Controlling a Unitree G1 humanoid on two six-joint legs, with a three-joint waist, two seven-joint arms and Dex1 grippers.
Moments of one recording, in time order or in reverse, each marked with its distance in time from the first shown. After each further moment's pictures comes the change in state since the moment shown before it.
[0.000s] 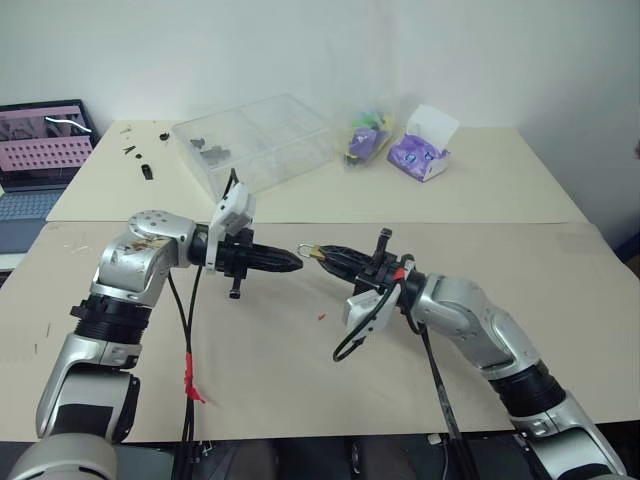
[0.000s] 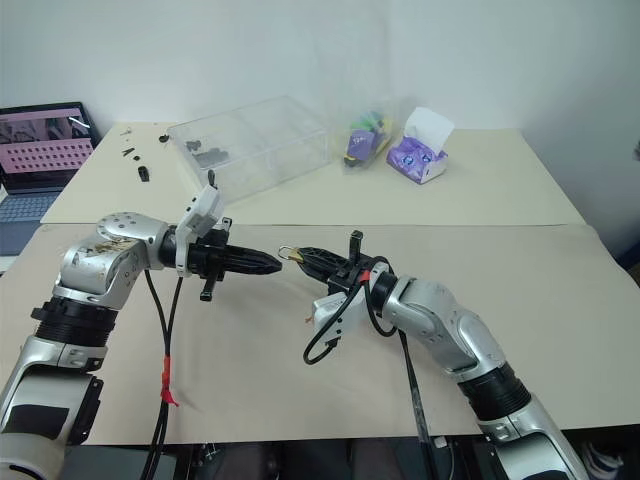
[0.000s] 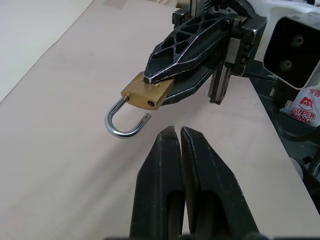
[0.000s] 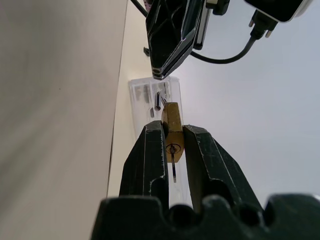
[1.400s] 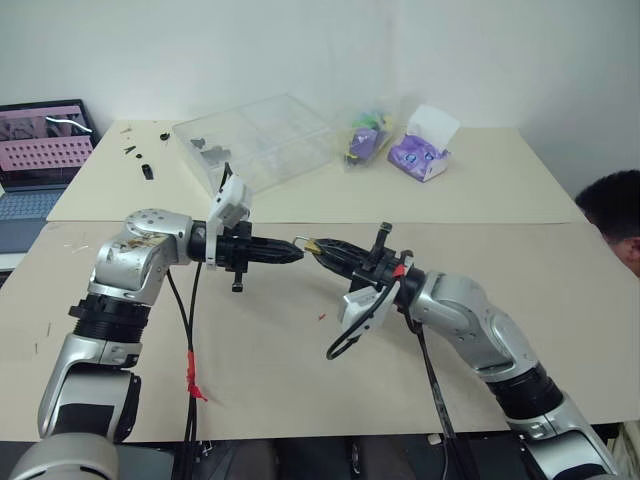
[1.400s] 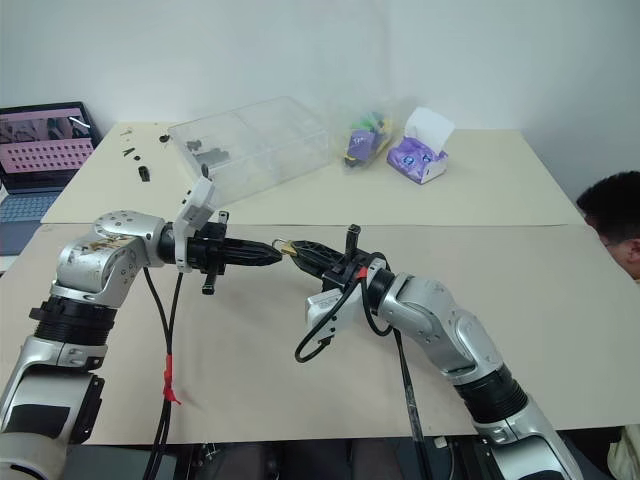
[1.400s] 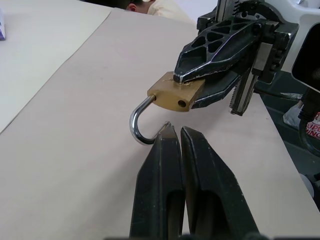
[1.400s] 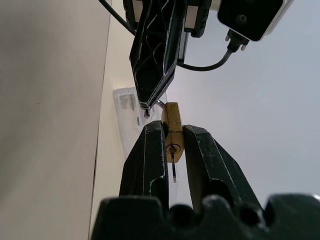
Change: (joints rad) left arm -0.003 -0.009 0.029 0.010 -0.027 0.006 0.051; right arm 0.000 0.022 -0.004 -0.100 0.025 0.056 0.030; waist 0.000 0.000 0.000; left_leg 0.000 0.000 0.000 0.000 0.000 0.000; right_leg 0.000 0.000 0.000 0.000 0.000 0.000
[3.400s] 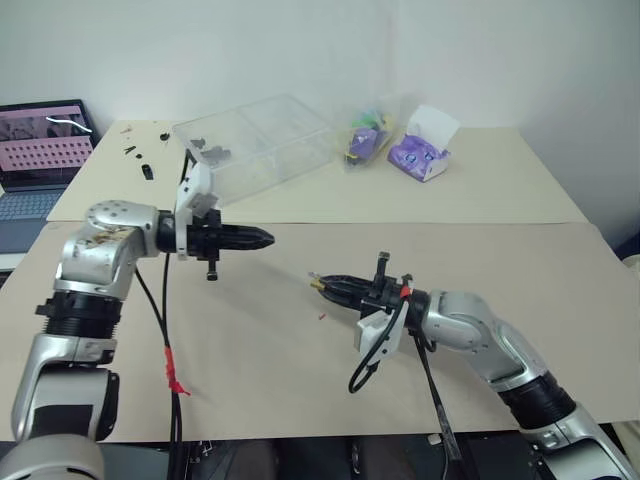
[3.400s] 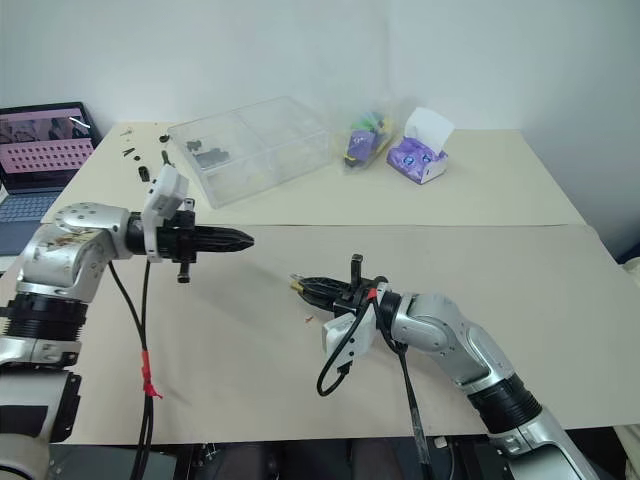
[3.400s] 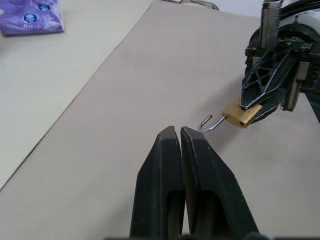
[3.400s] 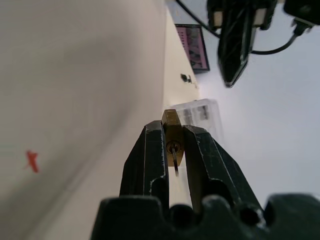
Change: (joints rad) left arm 0.025 0.118 0.056 0.047 0.037 -0.069 -0.012; right arm 0.046 -0.081 0.056 0.158 0.154 -0.199 0.101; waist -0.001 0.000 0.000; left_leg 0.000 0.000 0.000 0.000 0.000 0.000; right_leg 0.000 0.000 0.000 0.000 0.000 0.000
